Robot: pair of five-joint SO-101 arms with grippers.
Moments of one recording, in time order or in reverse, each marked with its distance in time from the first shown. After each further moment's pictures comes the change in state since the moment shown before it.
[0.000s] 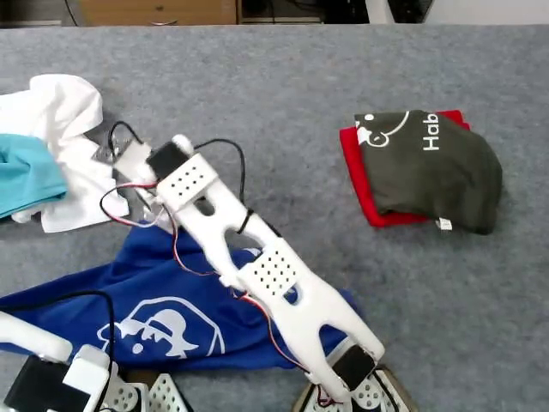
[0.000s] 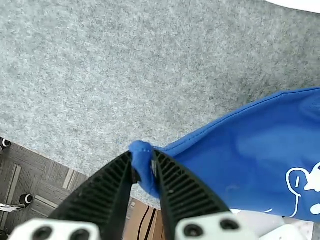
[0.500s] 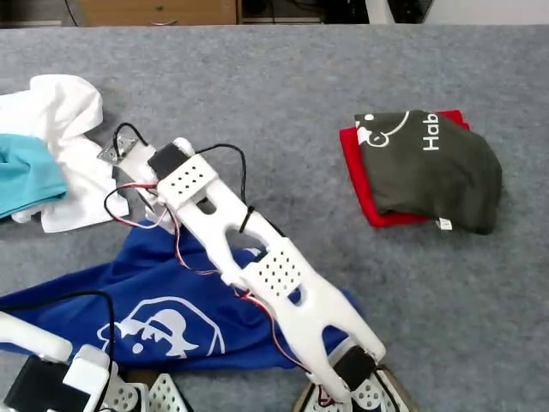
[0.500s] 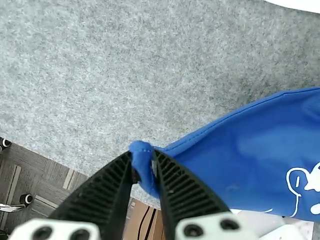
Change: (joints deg) left arm 0.0 0.0 0.0 0.0 0.0; right arm 0.5 -2.7 8.3 -5.6 -2.7
